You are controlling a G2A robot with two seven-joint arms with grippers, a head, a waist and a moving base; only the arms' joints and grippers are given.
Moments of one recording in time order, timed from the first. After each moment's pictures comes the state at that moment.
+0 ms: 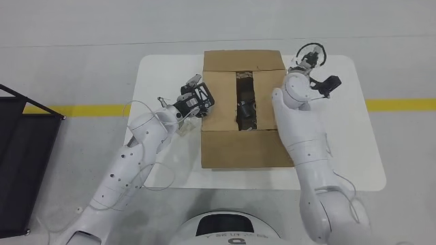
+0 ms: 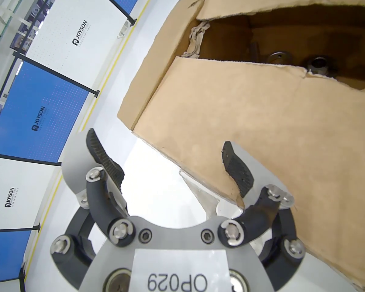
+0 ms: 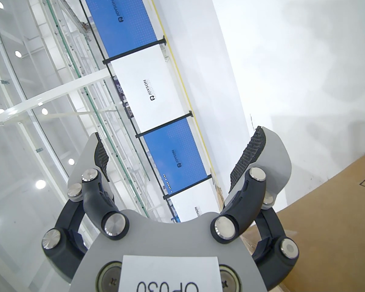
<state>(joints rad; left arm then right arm) 1.27 -1.27 -1.13 -1.57 1.92 -0.44 -0.08 -0.96 -1.58 1.43 -1.11 0.44 0.12 -0.71</state>
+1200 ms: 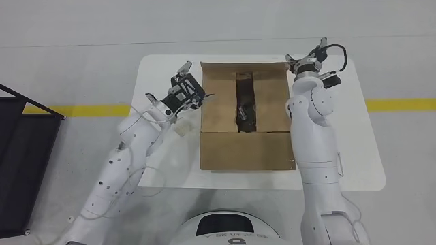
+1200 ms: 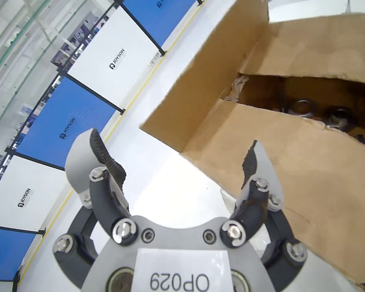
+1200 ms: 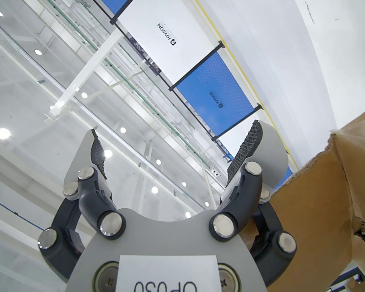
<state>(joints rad) 1.34 -1.25 -1.24 -1.74 1.88 -0.36 0.02 -1.16 -1.57 1.51 -1.50 0.66 0.13 -0.45</state>
